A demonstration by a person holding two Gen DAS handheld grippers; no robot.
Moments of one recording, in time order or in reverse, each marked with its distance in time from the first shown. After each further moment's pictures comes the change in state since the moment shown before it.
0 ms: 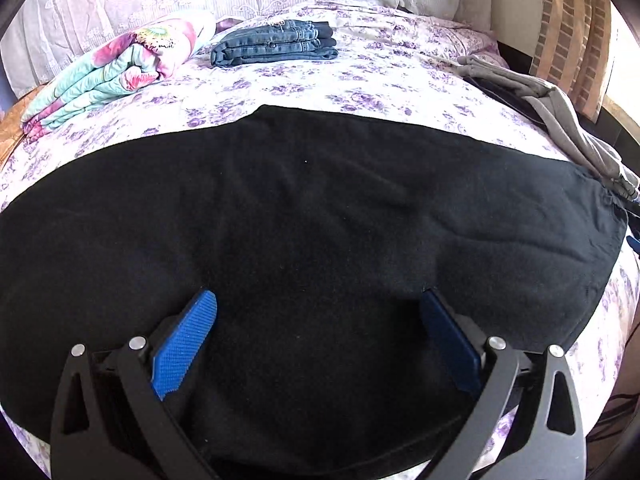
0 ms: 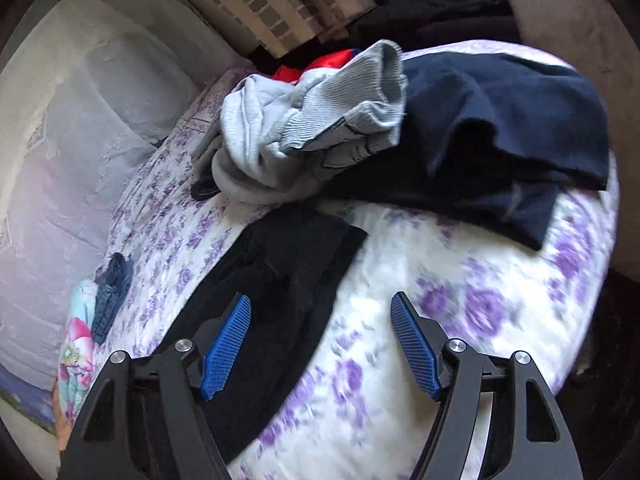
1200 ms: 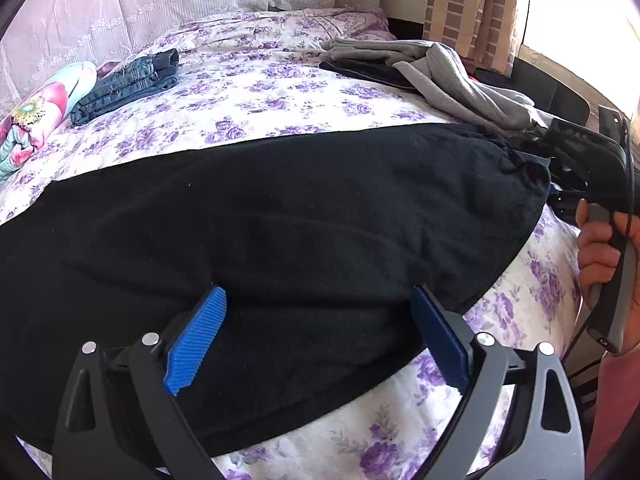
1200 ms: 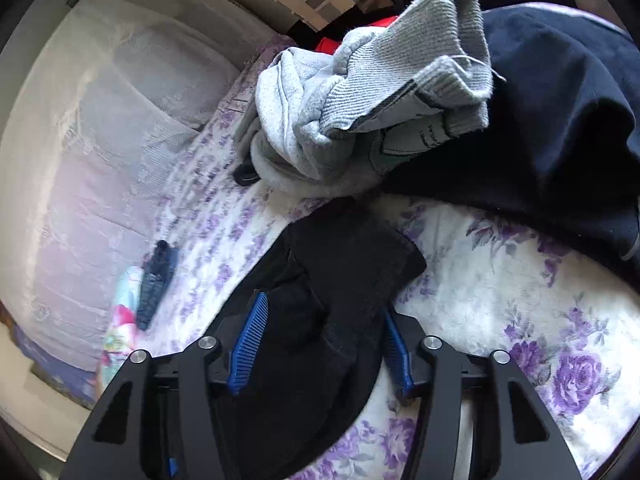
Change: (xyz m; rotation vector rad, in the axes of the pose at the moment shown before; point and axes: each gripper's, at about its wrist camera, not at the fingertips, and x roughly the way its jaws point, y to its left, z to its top) left arm 0.007 -0.182 0.008 0.192 -0.024 -0.176; right arm 0.030 0.008 0.010 -0.017 0.063 0.168
